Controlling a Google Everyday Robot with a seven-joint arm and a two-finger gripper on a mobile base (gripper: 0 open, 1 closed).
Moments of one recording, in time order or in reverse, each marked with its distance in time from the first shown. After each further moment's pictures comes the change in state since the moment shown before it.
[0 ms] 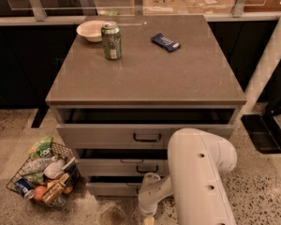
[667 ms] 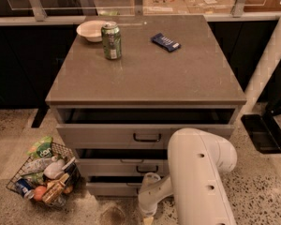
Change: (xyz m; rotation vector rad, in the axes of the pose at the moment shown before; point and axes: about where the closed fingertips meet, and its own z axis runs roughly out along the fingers) arm 0.000 0.000 0.000 0.000 0.000 0.000
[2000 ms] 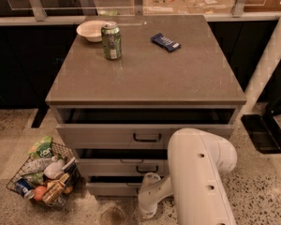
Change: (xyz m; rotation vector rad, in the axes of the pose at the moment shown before) arm 0.000 0.000 0.000 0.000 0.000 0.000
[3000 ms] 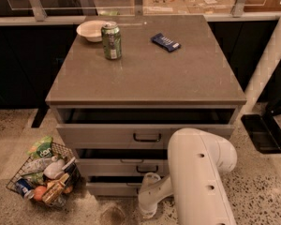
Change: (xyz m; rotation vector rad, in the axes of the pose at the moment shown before) arm 0.000 0.000 0.000 0.000 0.000 0.000
